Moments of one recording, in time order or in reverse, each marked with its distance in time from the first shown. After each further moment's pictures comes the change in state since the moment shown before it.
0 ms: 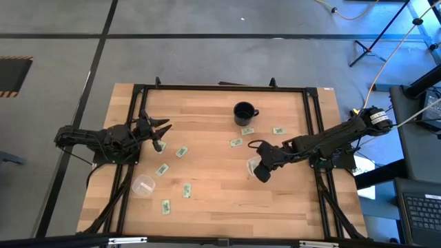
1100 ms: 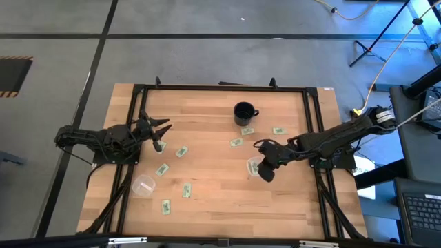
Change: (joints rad) left arm 0.000 0.000 -0.001 0.006 0.000 0.071; right arm 0.000 -0.079 0.000 -0.017 0.002 -0.088
